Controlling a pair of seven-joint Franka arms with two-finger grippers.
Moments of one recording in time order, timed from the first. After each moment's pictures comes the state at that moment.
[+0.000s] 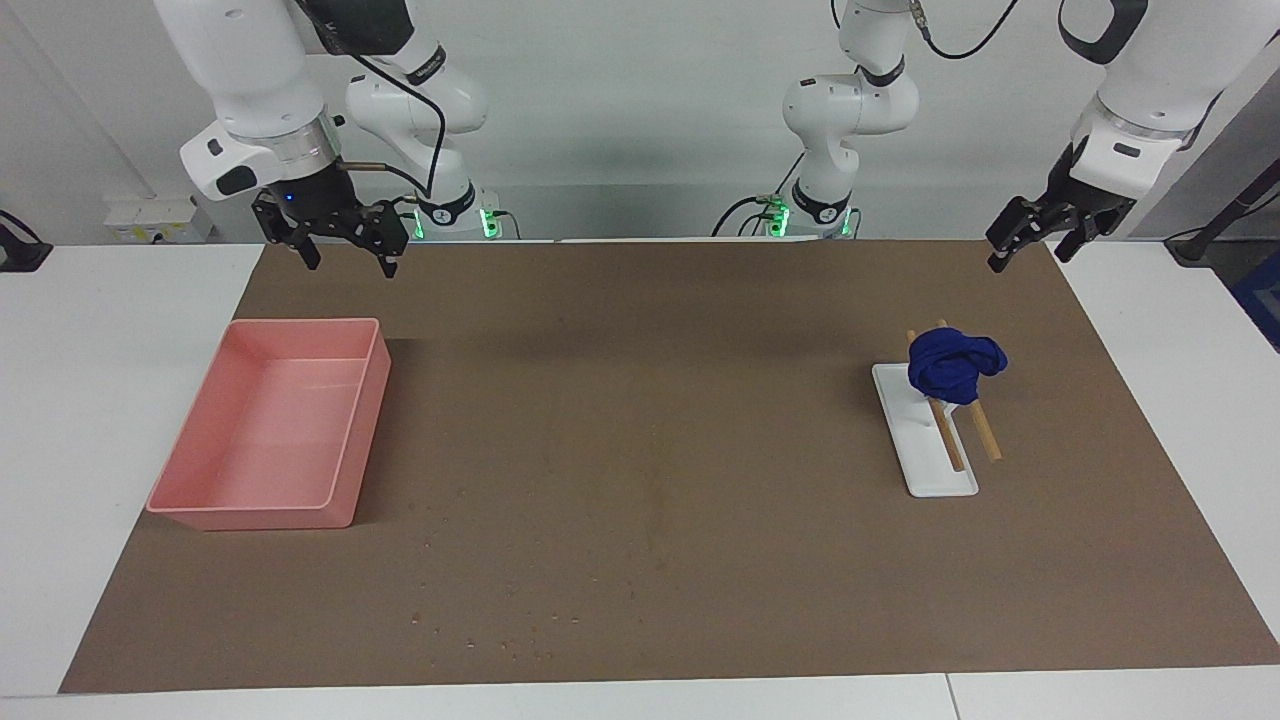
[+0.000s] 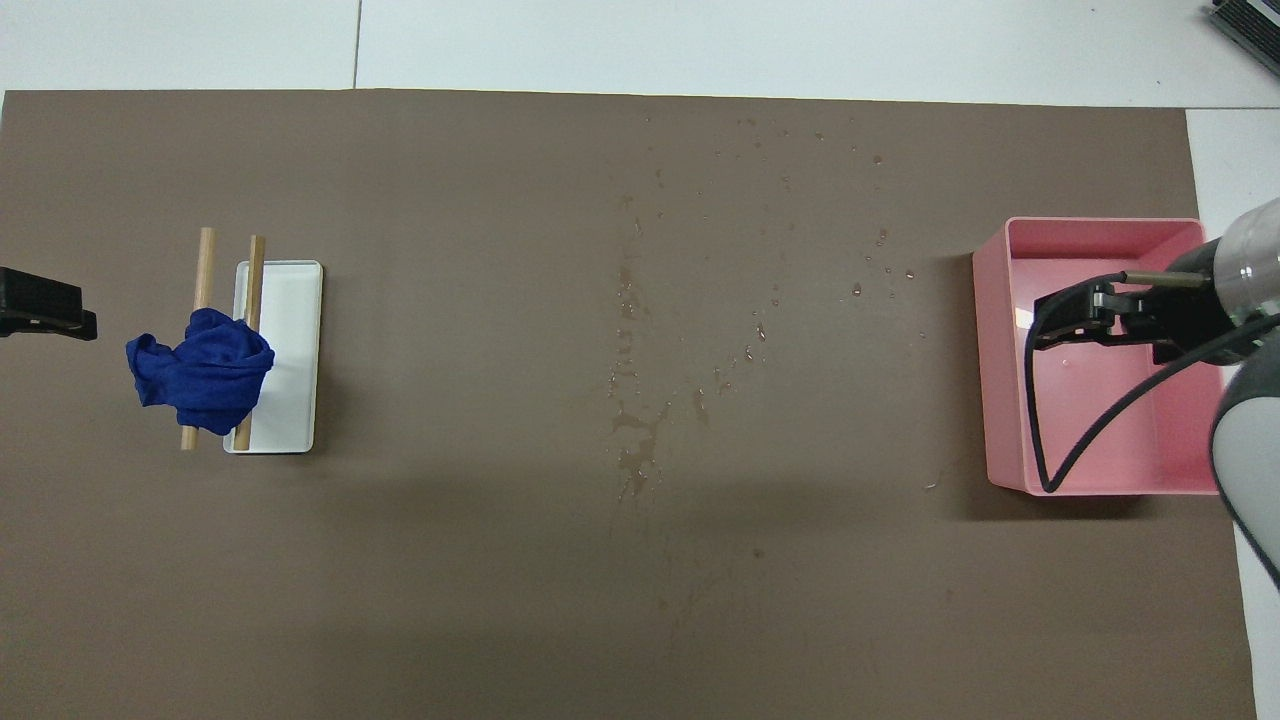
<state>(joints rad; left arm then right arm) -0.04 -0.04 0.06 -1.60 0.00 1.57 -0.07 -0.02 -0.02 0.12 -1.59 -0.03 1.54 0.24</state>
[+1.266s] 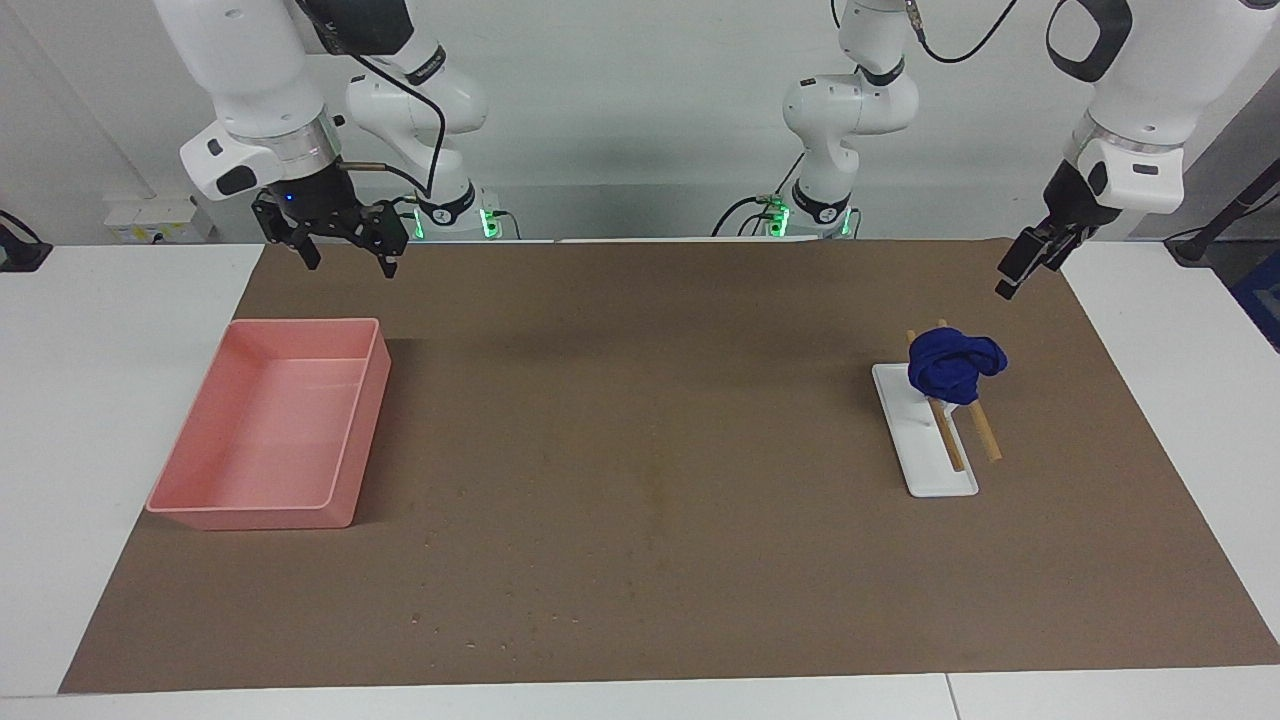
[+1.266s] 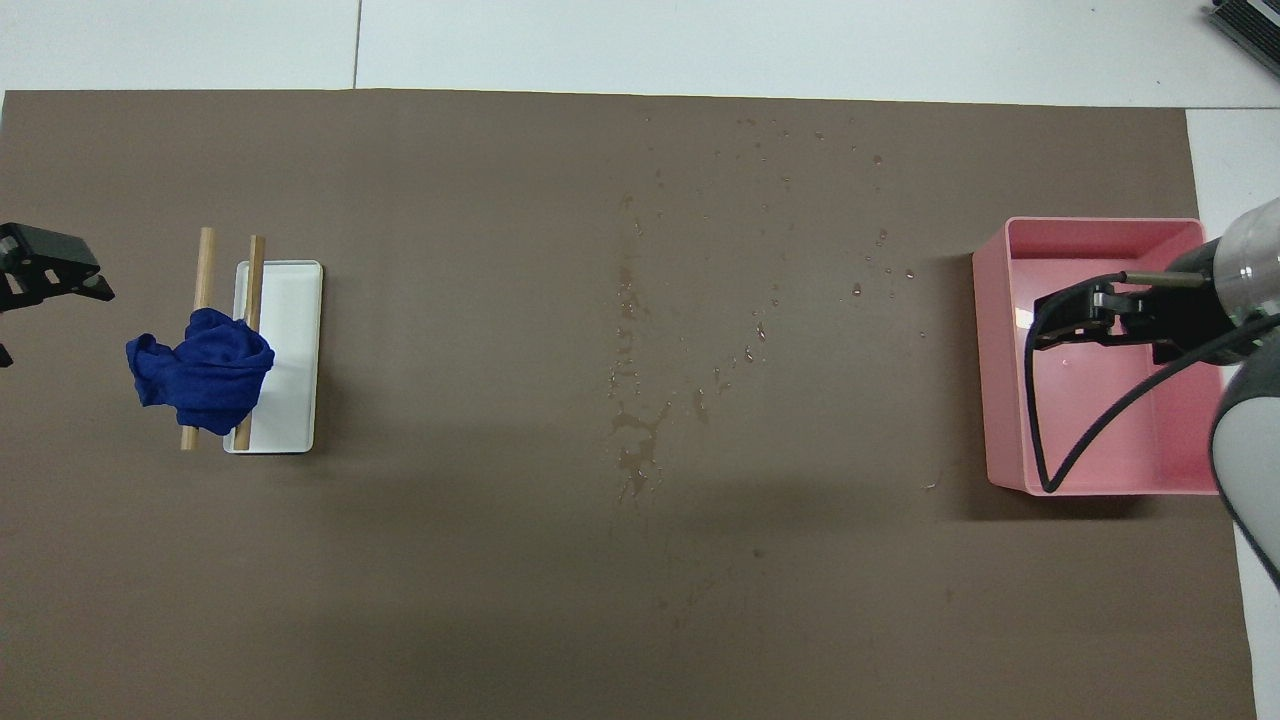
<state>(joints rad) -0.04 -0.07 0.05 -1.72 0.00 1.72 -0.60 -0.02 -0.02 0.12 -1.59 -0.03 1.54 0.24</state>
